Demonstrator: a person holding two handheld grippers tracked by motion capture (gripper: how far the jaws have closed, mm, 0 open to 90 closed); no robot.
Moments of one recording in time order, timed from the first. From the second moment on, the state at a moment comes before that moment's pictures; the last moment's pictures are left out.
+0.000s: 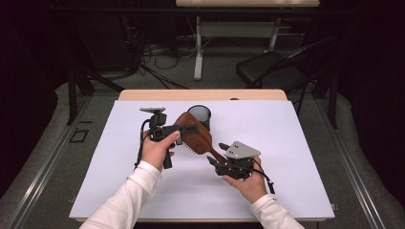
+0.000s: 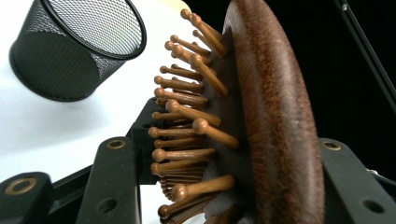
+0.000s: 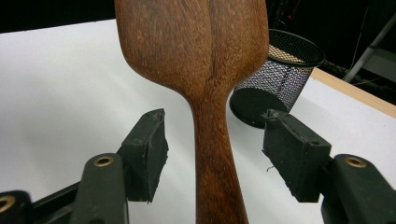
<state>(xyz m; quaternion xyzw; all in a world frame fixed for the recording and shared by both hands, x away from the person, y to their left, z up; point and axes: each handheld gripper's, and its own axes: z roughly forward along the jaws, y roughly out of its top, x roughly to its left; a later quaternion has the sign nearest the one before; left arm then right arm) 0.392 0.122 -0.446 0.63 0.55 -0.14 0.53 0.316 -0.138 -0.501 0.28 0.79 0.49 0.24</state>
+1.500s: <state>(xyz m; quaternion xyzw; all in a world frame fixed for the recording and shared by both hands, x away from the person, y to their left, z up) 0.394 0.147 -0.425 0.62 0.55 -0.11 0.54 0.319 -0.140 -0.484 0.30 0.80 0.50 0.15</state>
